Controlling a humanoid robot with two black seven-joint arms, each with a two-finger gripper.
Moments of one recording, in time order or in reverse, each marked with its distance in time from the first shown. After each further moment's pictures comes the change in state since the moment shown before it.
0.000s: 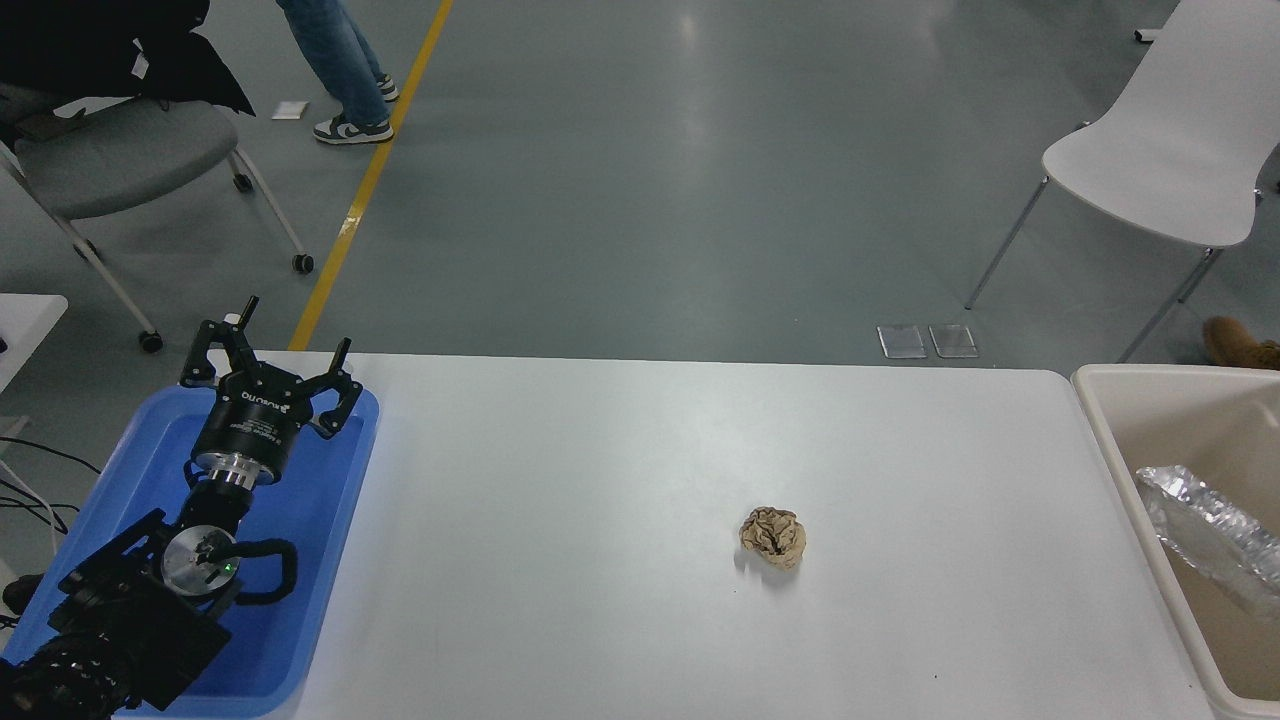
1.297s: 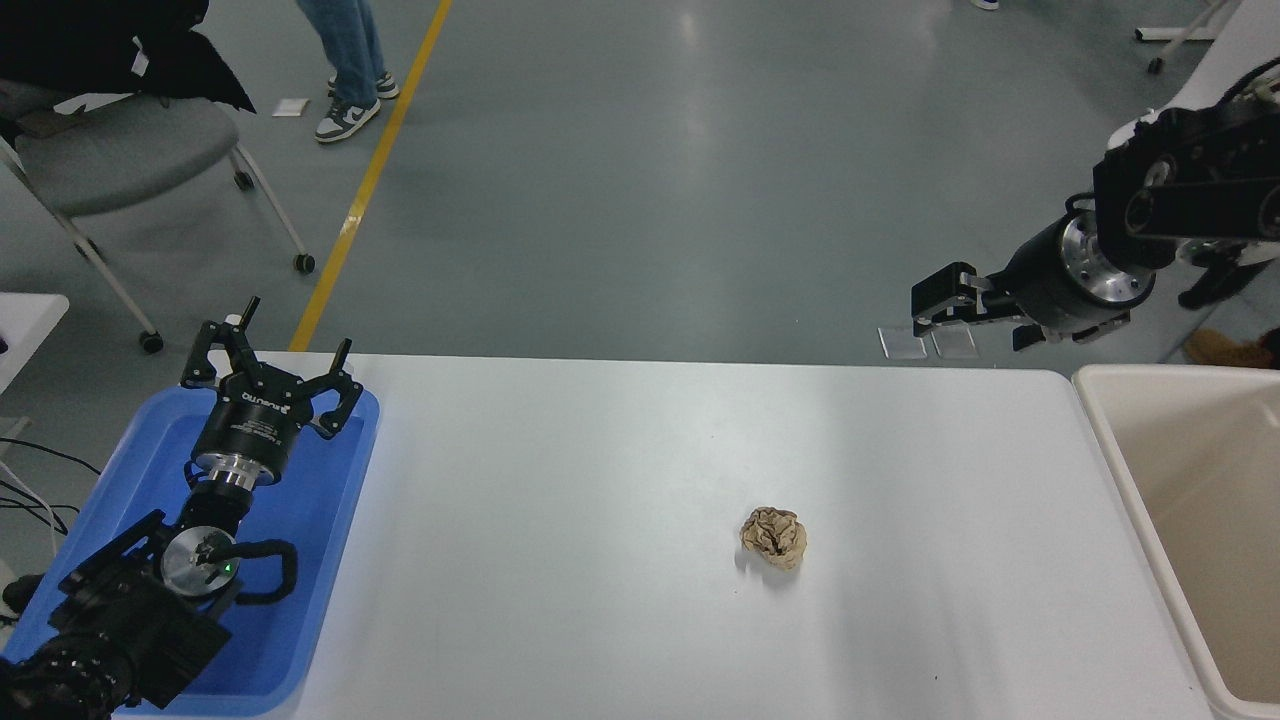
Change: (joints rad) left arm 0.000 0.000 0.000 0.000 0.000 0.000 0.001; right arm 1.494 0.250 -0.549 1.124 -0.110 0.665 0.002
